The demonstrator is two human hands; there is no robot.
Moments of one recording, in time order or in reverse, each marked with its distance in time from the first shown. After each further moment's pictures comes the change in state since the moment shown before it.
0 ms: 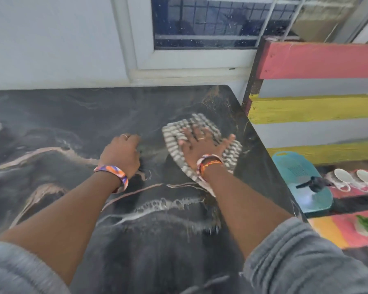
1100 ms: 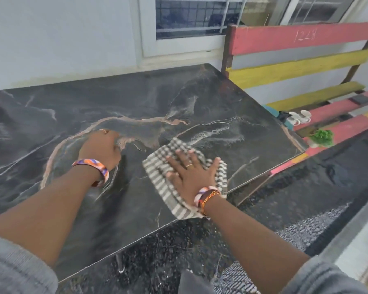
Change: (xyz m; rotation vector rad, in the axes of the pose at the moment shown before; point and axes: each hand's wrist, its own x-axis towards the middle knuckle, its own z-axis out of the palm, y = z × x) left_hand -0.122 -0.198 -0.071 0.021 0.021 0.250; right_hand -0.258 -0.216 0.045 0.059 0.007 0.096
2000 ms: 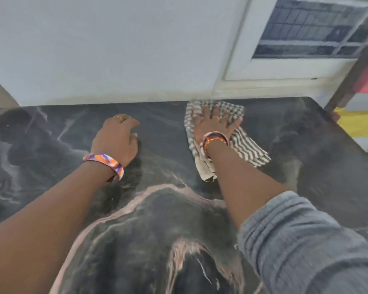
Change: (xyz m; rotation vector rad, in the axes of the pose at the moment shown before) left_hand 0.216 -0.128 0.004 -0.110 0.097 -0.213; right_hand 0.413 -0.088 -0.055 0.125 0.083 0.203
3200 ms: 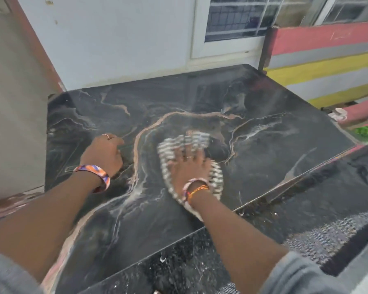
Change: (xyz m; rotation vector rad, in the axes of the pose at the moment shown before) left_hand -0.248 -0.098 -0.087 0.088 -0.041 0.223; right_hand -0.412 -0.033 0.037 0.008 -0.088 -0.028
